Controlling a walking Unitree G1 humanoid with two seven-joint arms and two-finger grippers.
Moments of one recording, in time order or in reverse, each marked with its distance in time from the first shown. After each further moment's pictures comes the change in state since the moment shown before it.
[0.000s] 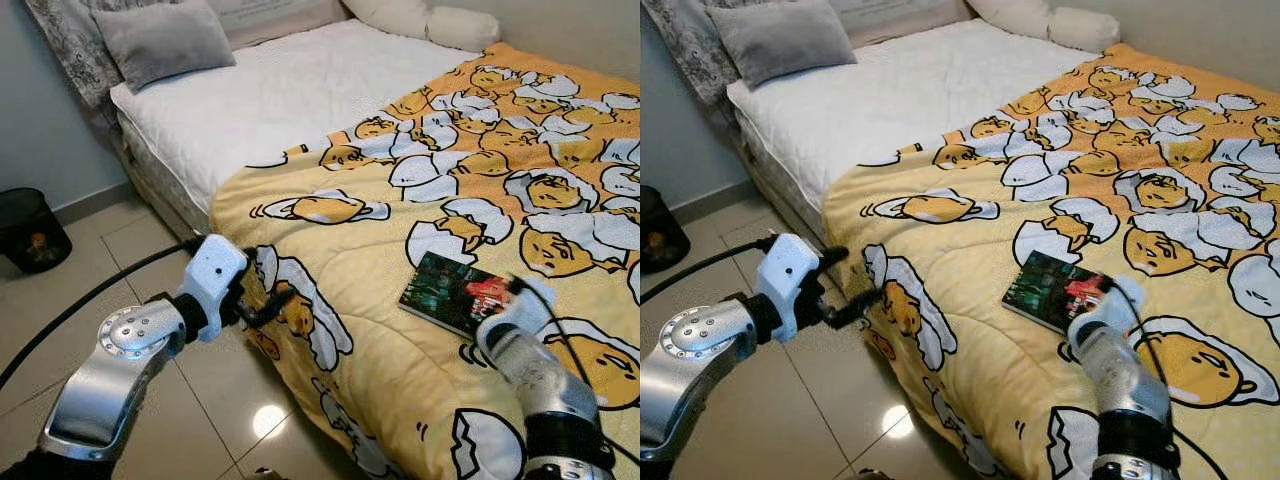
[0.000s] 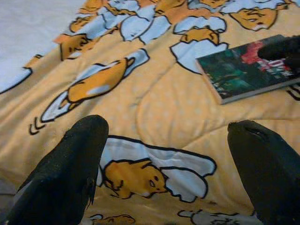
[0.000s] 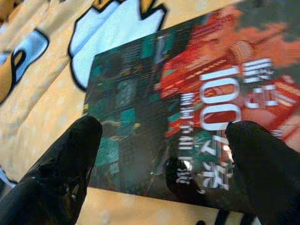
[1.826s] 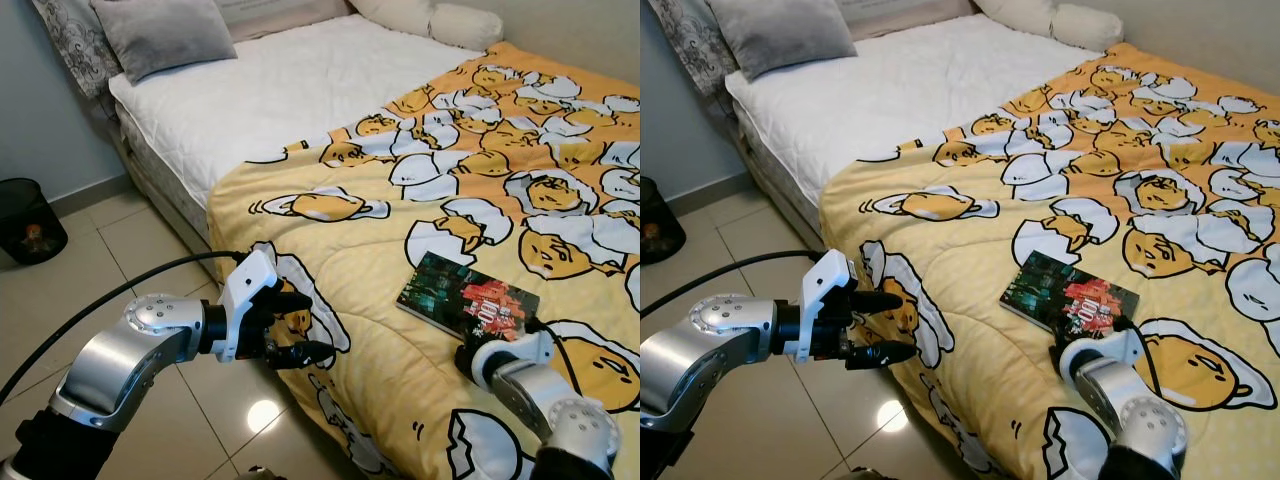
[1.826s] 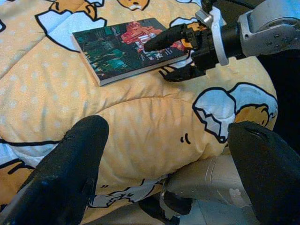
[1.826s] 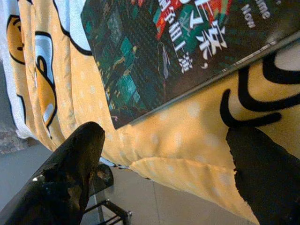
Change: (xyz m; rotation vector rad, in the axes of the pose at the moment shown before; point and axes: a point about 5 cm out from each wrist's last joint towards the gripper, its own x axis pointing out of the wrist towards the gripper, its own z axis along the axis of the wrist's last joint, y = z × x) left arm 0.013 -0.024 0.003 -0.151 0.107 -0.512; right arm -0.031 0.001 -0.024 0.587 0.252 0.038
